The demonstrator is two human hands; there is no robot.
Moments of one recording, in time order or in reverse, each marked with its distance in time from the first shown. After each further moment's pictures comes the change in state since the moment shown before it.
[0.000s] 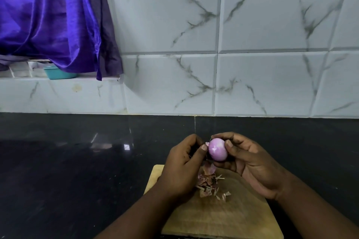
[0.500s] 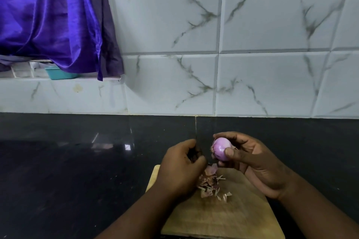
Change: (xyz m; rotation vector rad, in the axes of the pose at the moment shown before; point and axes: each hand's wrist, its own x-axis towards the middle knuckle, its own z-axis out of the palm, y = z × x) left_hand 0.002 -0.004 -0.006 0.299 0.043 -0.098; right_hand -0.002 -0.005 -0.003 -0.121 0.002 -0.034
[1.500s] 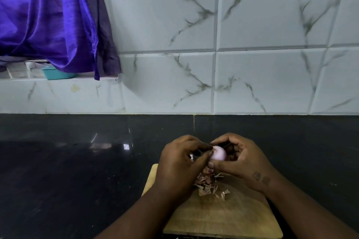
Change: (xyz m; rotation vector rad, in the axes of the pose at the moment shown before) left_hand 0.000 0.001 0.001 0.131 0.133 0.356; right_hand 0.008 0.018 -0.005 -0.717 0.135 -0.300
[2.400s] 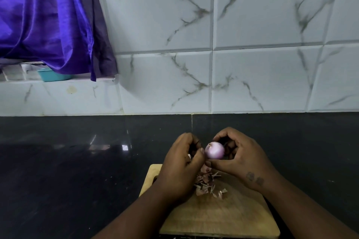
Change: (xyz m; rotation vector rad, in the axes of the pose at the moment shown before) left_hand -0.001 -0.001 0.007 -0.152 -0.129 -0.216; right_hand -0.002 -0.006 0.000 -0.229 0.088 -0.046
